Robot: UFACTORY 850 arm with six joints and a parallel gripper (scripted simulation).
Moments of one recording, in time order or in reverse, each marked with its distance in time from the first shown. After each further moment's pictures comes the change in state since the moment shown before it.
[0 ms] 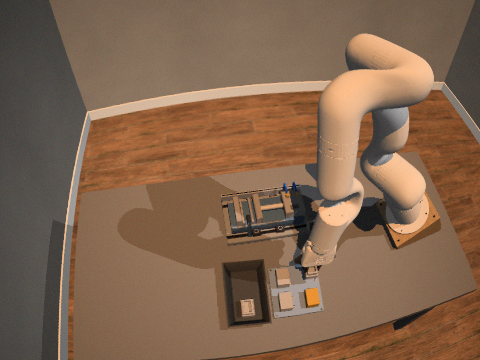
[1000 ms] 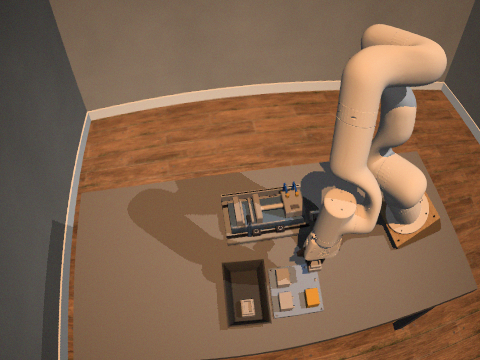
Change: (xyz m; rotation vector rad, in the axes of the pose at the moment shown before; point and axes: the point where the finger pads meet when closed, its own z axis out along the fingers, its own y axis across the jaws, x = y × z) arm -0.002 -0.001 -0.057 0.000 0.038 -0.001
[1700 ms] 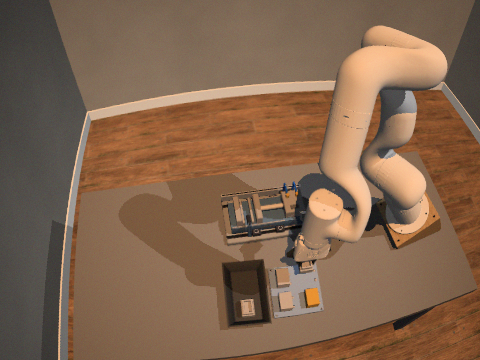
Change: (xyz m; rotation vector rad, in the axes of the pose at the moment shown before) arm -0.002 -0.030 -0.008 -0.028 0.004 0.000
